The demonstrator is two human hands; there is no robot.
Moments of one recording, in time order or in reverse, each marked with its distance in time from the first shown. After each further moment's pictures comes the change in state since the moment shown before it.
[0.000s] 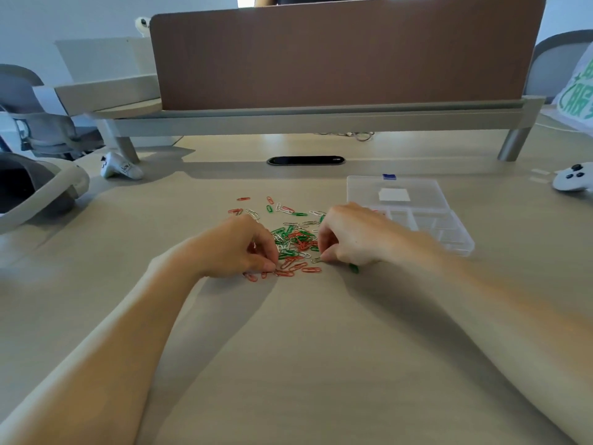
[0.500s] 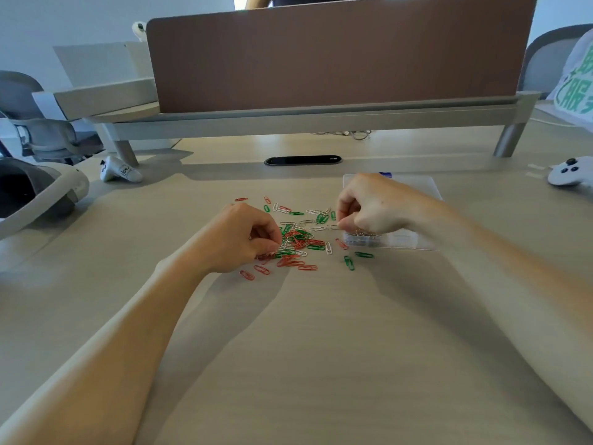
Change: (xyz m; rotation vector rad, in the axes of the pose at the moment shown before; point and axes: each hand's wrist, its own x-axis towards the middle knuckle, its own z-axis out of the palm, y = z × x) left_hand 0.005 0.009 0.003 0.032 0.221 0.056; right_hand -0.006 0.027 -0.033 0.194 0.048 0.038
